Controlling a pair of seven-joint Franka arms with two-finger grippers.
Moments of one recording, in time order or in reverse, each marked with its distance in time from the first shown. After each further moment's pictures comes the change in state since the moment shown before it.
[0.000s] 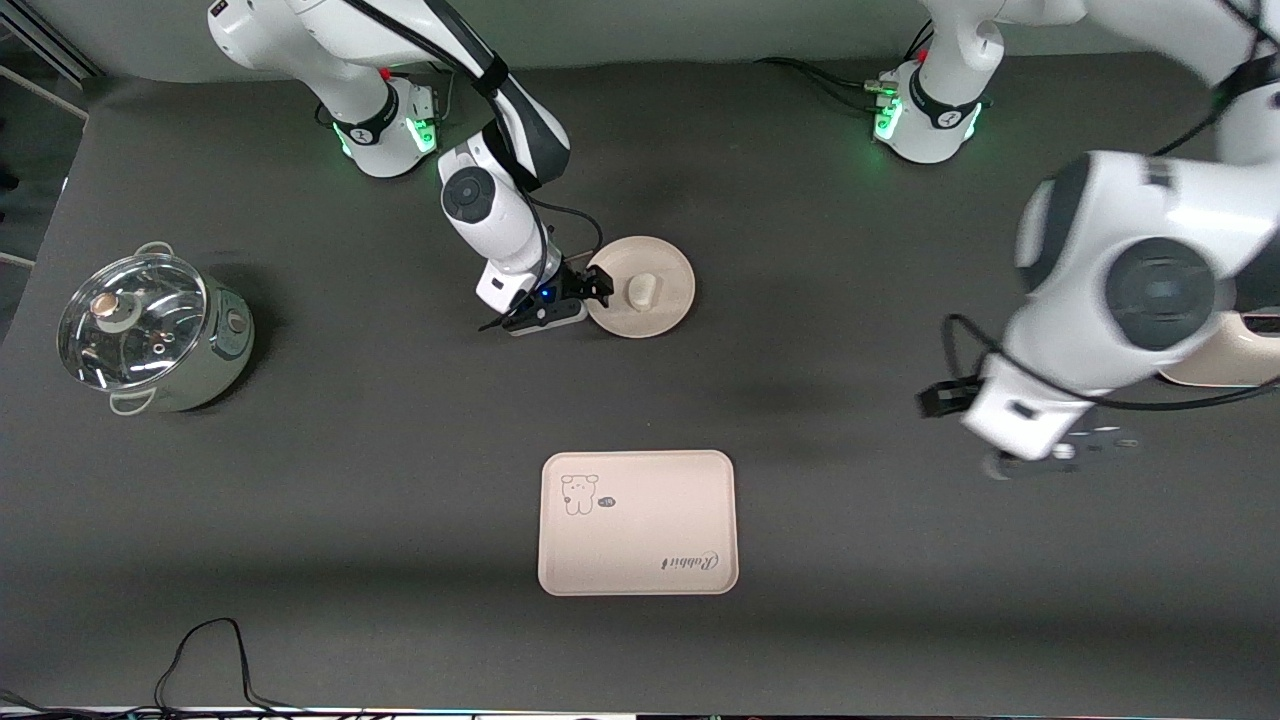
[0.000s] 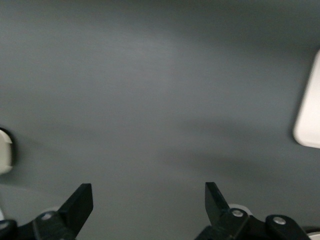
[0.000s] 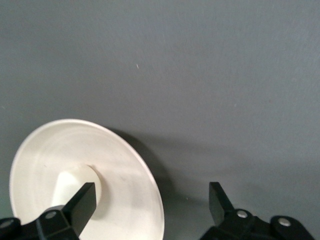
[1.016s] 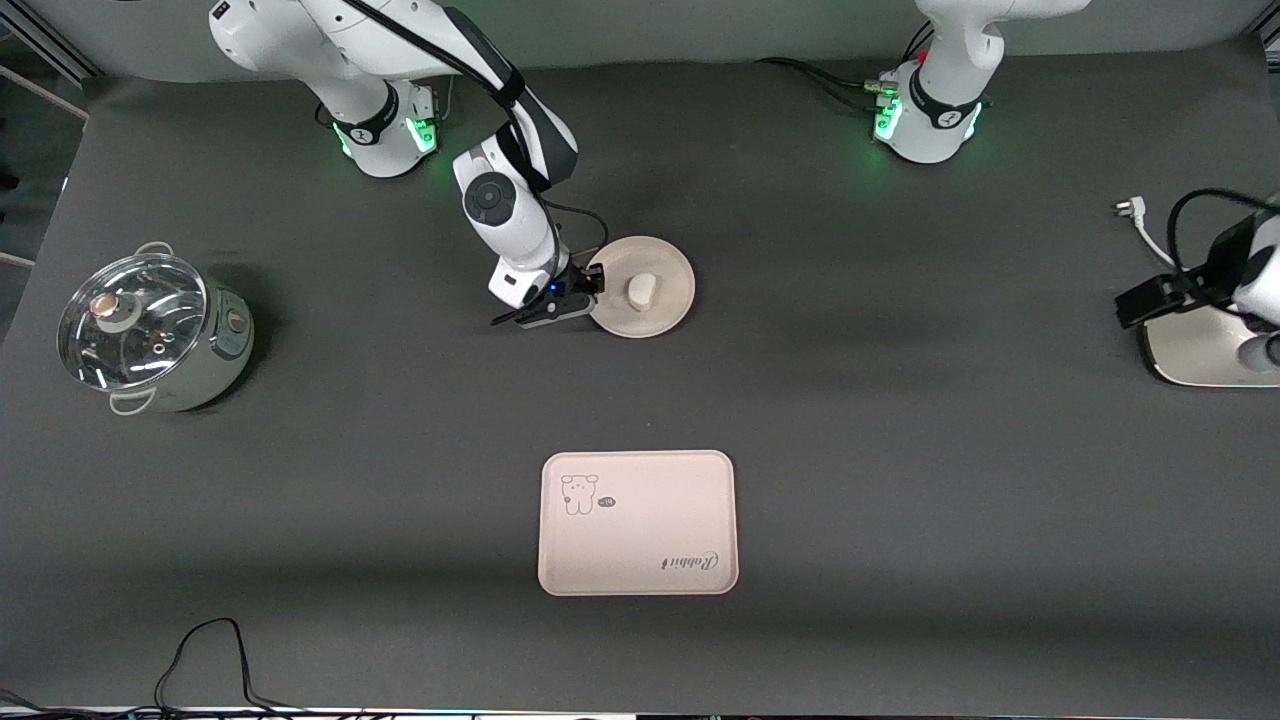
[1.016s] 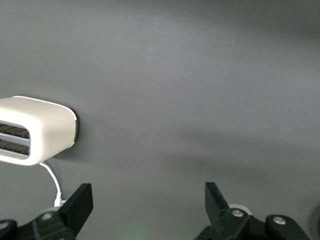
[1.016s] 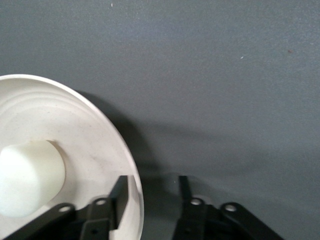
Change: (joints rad) left arm 0.174 -0.245 -0.002 -0.179 0.001 -0.055 0.143; right arm 0.054 0.054 -0.019 -0.032 0.000 0.036 0.001
